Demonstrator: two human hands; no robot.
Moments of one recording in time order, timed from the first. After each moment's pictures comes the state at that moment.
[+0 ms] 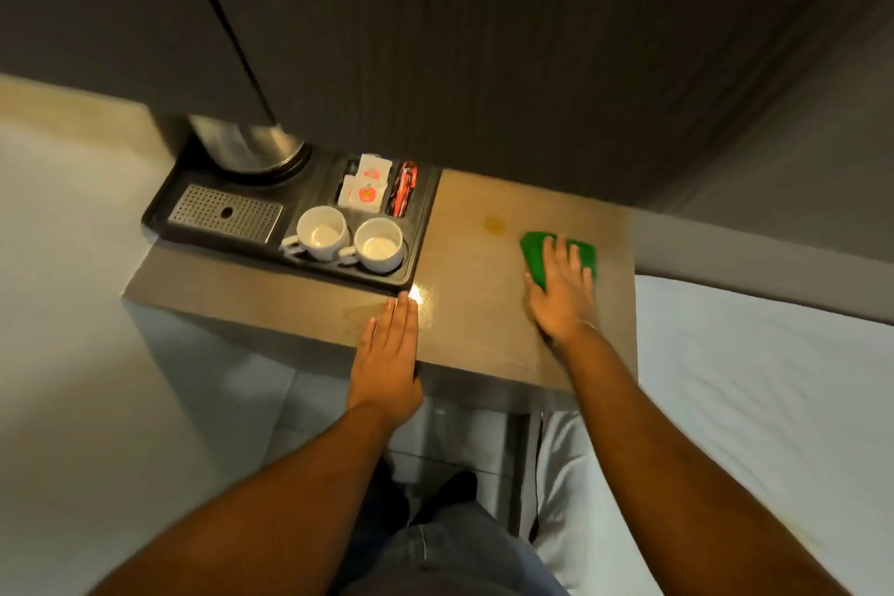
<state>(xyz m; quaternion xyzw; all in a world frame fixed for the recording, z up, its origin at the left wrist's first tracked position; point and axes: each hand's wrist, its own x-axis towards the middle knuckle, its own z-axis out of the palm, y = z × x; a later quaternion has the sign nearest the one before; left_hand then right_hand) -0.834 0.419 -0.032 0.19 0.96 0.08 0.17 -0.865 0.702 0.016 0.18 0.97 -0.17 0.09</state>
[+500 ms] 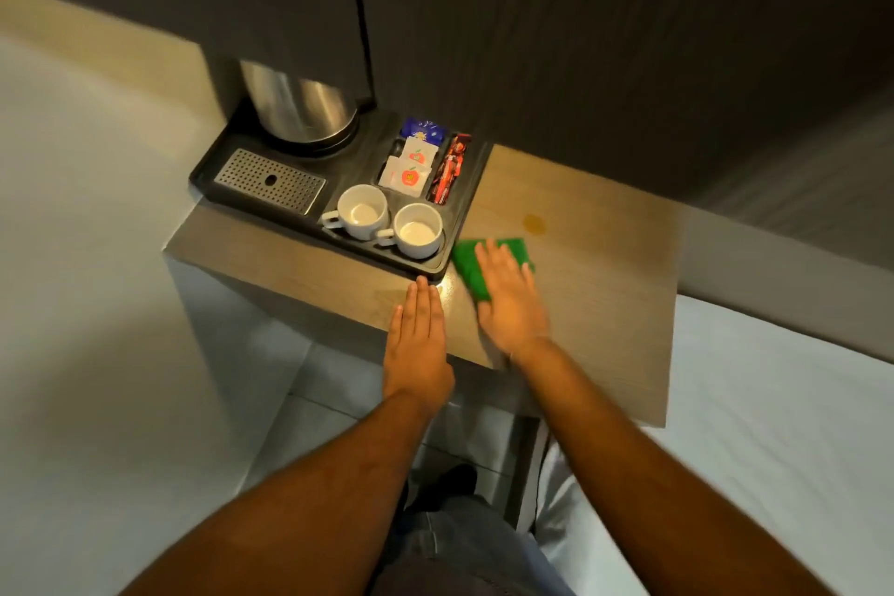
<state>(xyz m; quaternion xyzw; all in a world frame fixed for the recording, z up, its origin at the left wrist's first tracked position) -0.831 0.442 -0.013 0.09 0.97 0.08 0.20 -0.878 0.602 0.013 -0.01 0.98 -0.17 0.09</state>
